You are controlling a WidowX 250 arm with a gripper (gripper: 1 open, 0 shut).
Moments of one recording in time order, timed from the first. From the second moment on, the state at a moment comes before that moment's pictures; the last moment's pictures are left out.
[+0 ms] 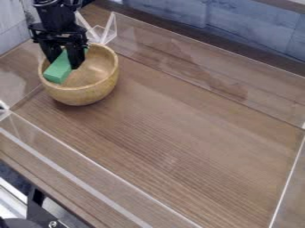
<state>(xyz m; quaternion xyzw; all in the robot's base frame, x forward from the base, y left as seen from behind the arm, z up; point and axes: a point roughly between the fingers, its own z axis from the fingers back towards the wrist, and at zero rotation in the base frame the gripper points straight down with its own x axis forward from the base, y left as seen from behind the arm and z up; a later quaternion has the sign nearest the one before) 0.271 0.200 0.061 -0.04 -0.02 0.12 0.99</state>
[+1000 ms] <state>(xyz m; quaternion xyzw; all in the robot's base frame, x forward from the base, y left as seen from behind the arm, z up) 0.275 0.189 0.060 -0.04 -0.02 0.07 1.00</state>
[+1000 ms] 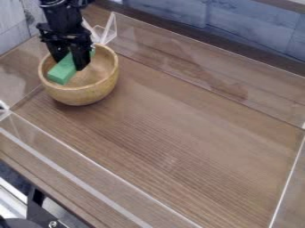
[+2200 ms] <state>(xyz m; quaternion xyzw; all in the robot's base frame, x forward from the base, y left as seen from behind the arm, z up) 0.271 0.159 0.127 -0.06 -0.03 0.08 0.99</state>
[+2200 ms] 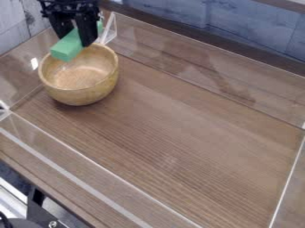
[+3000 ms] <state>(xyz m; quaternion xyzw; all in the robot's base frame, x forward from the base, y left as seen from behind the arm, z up) 0.267 0.130 0.140 -0.06 -0.04 0.15 0.99</state>
